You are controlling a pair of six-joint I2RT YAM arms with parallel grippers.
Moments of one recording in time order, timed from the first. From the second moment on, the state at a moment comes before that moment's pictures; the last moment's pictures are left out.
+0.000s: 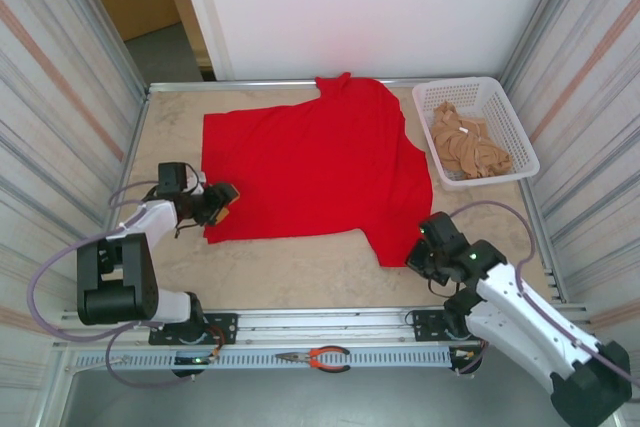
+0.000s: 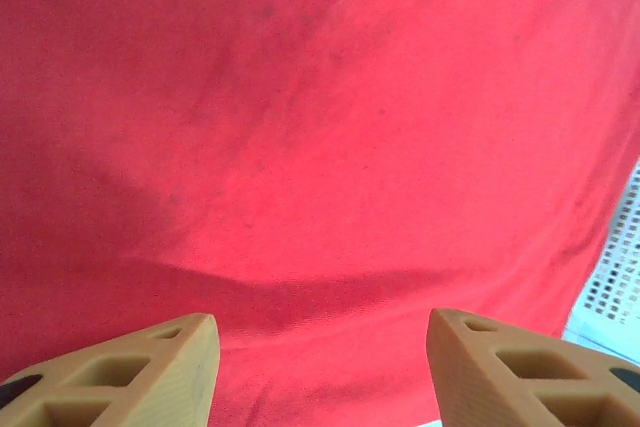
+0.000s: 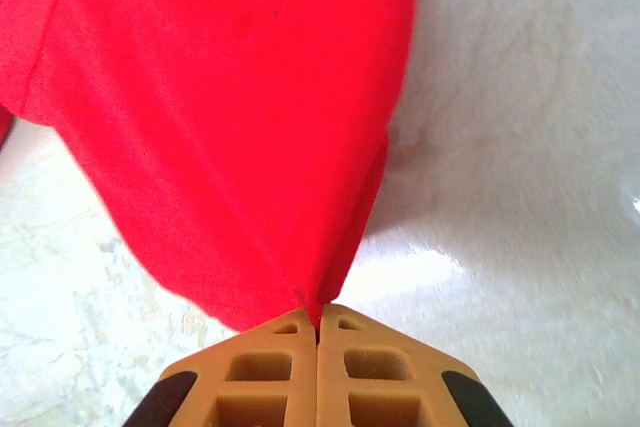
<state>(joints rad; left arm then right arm) 0.09 1.38 0.64 -0.30 0.57 -0.68 0.56 0.66 0.43 -0.90 -0.04 1.08</state>
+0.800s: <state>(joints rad) 0.18 0.80 0.41 -0.67 0.46 -0.78 0.29 0.70 0.55 -0.99 -0.06 0.95</state>
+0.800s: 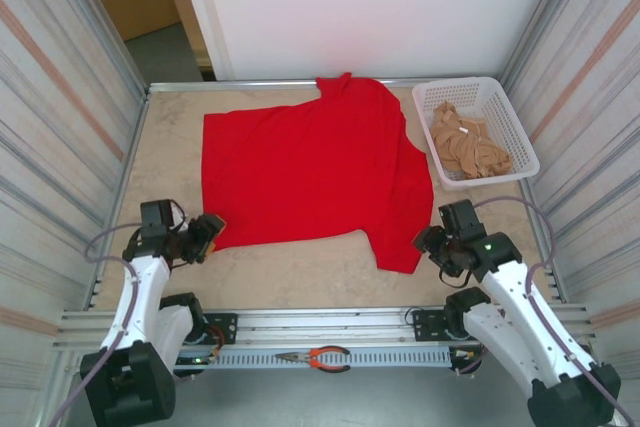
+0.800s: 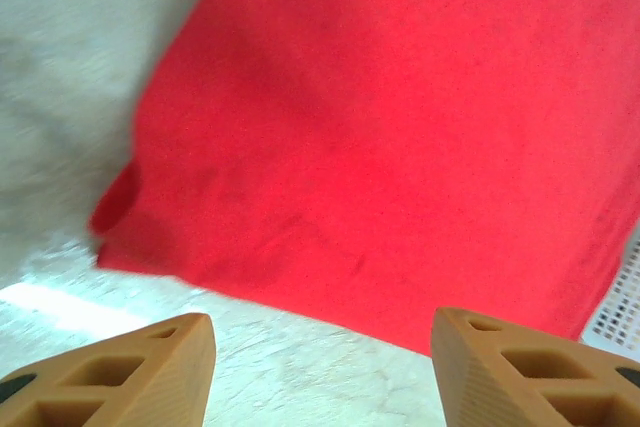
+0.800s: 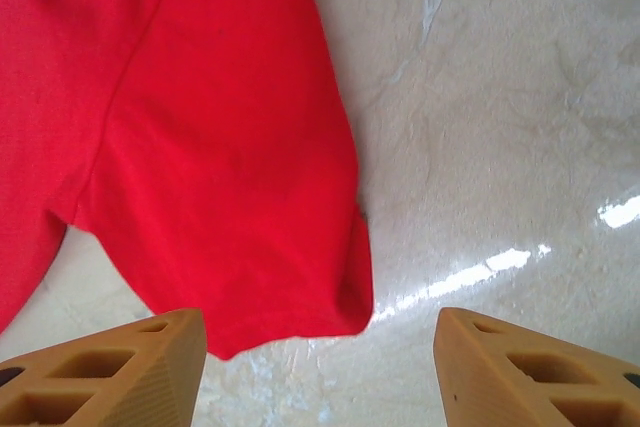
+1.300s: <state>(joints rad) 0.18 0.94 0.41 -0.65 0.37 -0.79 0.23 0.84 0.43 -0.78 -0.21 0.88</state>
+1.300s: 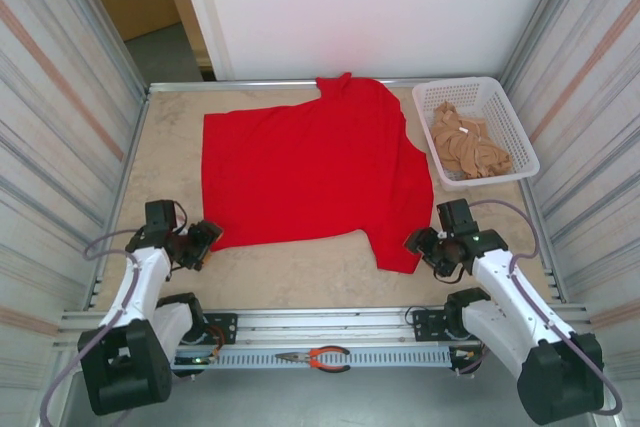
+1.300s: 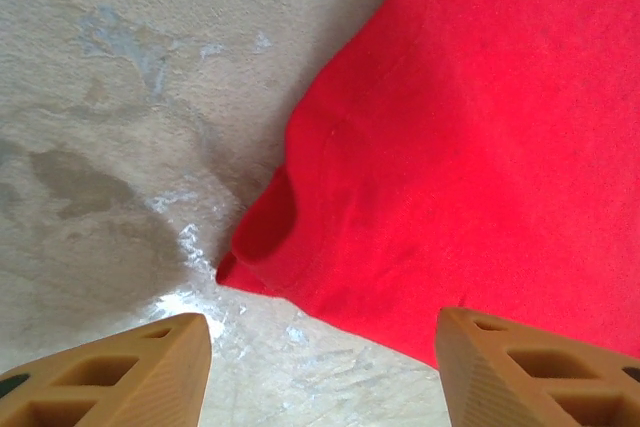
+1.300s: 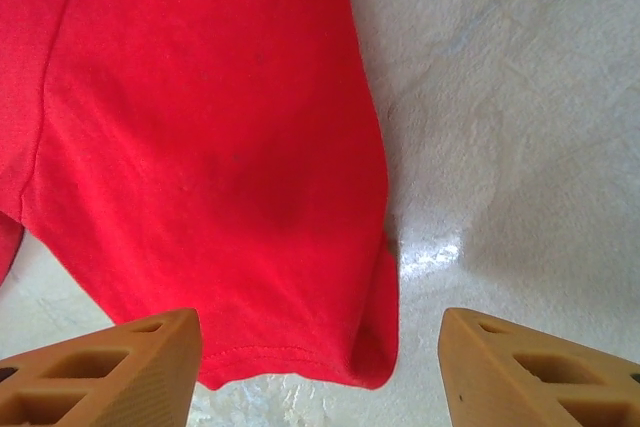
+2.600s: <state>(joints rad) 0.33 0.82 0.40 -0.60 0.45 -0.76 0.34 0.62 0.42 -0.82 -0.18 0.96</state>
